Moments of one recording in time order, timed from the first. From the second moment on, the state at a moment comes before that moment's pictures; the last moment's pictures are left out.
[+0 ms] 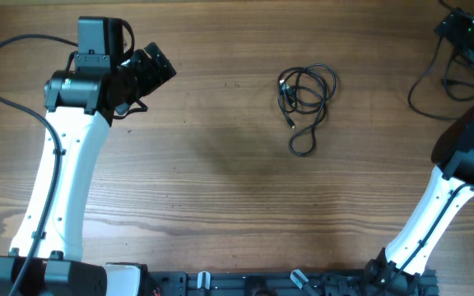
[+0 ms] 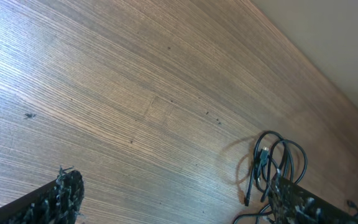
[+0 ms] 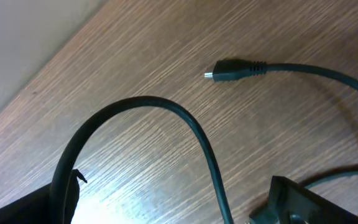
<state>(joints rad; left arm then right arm) -0.09 1.53 1.49 -0.91 0.10 -0.67 -0.43 2.47 2.31 -0.82 -0.07 0.33</state>
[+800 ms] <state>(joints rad) -0.09 1.53 1.49 -0.86 0.26 -0.45 -0.31 2.03 2.35 -1.31 -0.50 0.14</state>
